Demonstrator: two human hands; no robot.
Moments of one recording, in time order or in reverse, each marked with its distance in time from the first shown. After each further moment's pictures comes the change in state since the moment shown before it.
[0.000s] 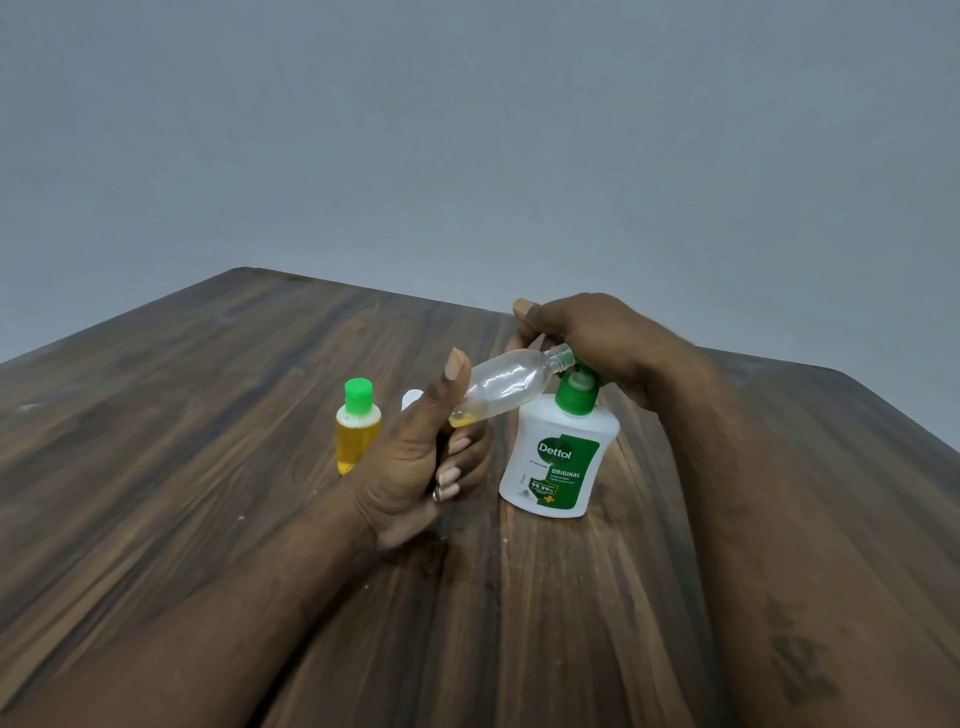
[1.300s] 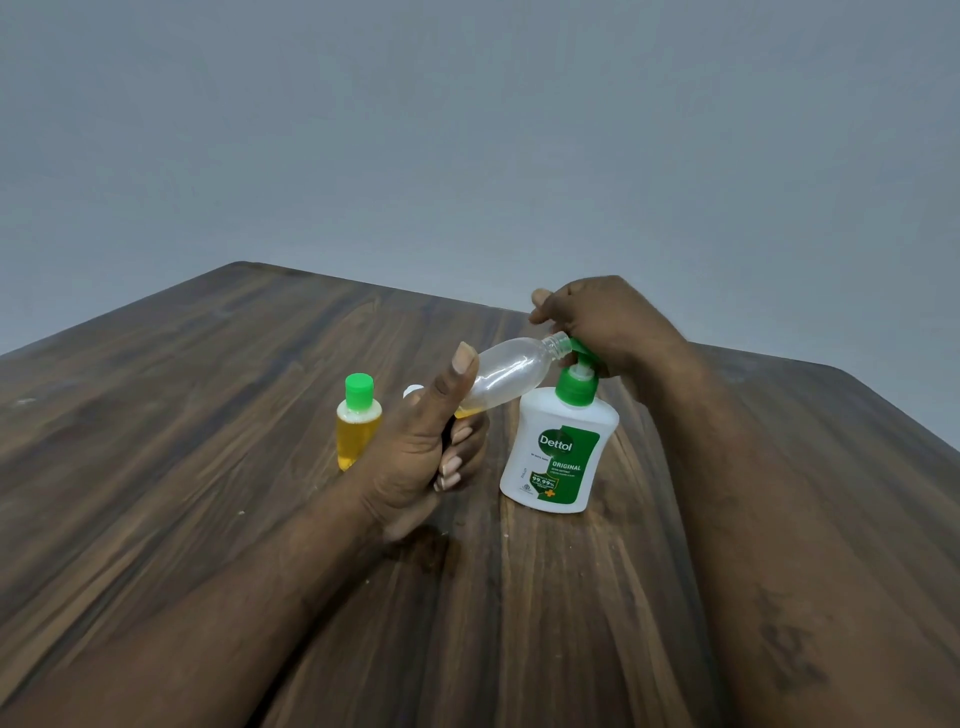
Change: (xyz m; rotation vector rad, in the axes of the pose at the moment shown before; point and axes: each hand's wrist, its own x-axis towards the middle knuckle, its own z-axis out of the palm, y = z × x) left_hand 0.008 -0.009 -0.008 0.062 0.079 0.009; right_hand 0.008 0.002 -0.001 0.056 0.211 0.039
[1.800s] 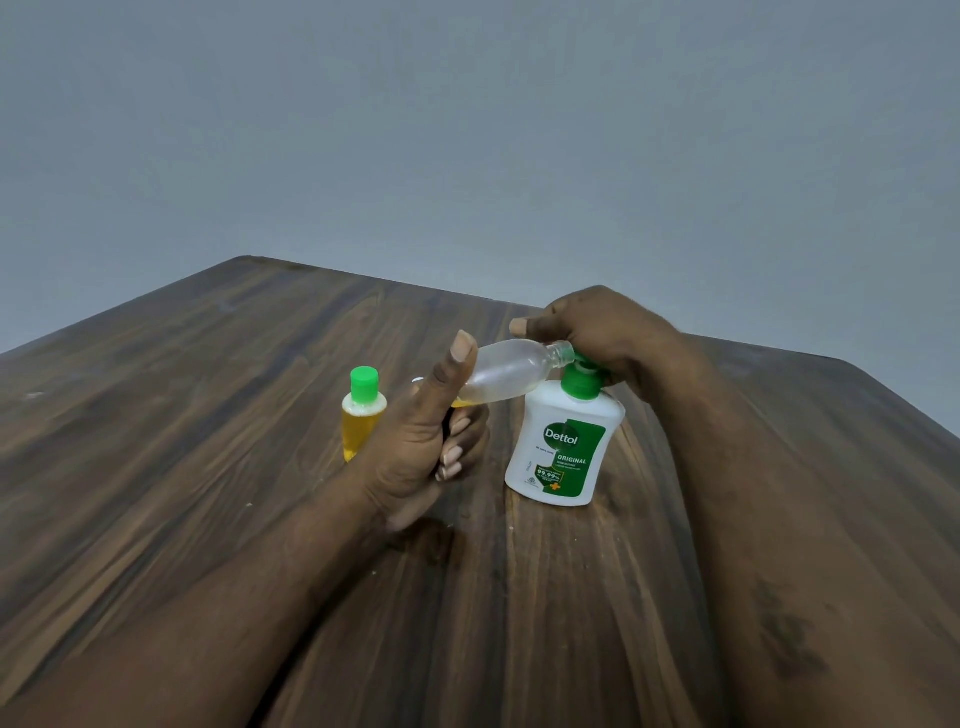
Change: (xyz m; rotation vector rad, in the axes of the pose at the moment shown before) left_hand -0.001 -0.002 -0.001 -0.010 -0.008 -0.033; right_hand 0.001 0.000 0.005 -0.175 -0.154 0.054
